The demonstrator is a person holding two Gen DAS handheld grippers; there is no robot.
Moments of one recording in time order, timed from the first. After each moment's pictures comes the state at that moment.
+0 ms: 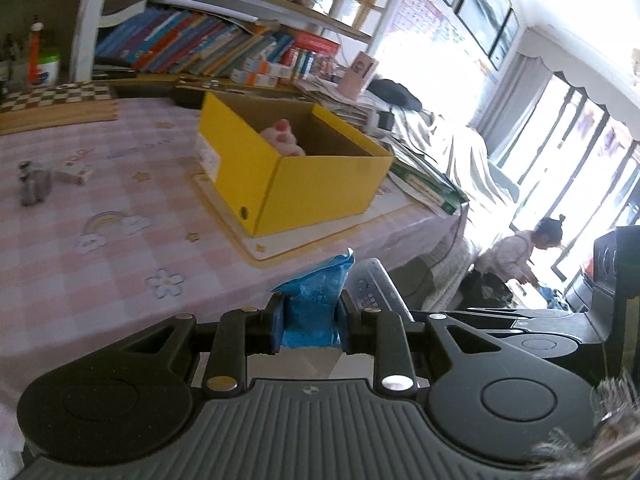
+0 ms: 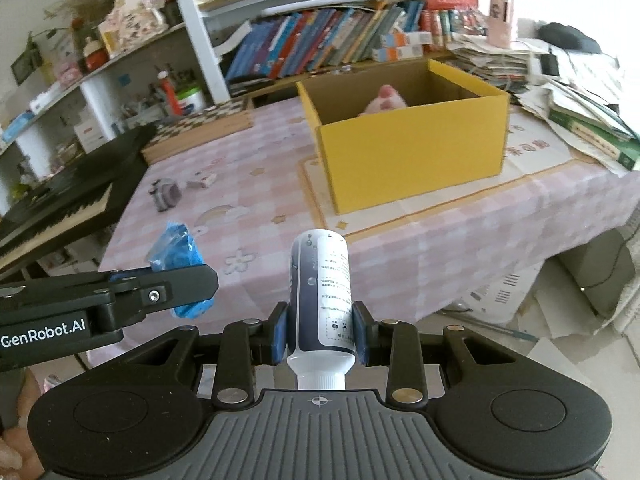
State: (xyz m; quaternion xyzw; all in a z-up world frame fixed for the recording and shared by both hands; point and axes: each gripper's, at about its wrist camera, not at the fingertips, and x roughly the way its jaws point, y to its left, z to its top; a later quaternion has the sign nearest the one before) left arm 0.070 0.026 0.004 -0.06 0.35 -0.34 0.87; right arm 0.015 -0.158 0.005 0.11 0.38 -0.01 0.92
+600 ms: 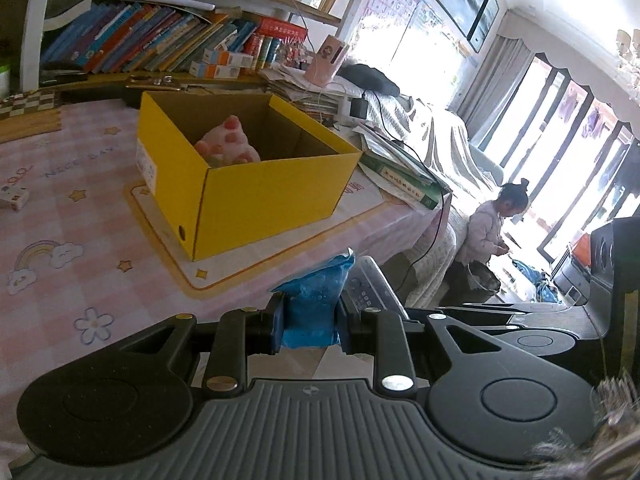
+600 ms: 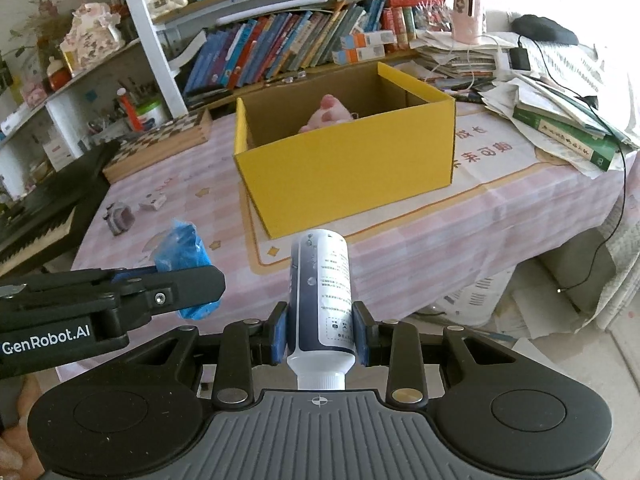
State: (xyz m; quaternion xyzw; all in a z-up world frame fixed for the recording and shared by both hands) left arm 0.102 -0.047 0.005 -0.04 0.36 -0.37 0.86; right arm 0.040 -0.223 0.006 0.12 0.39 -0.03 0.91
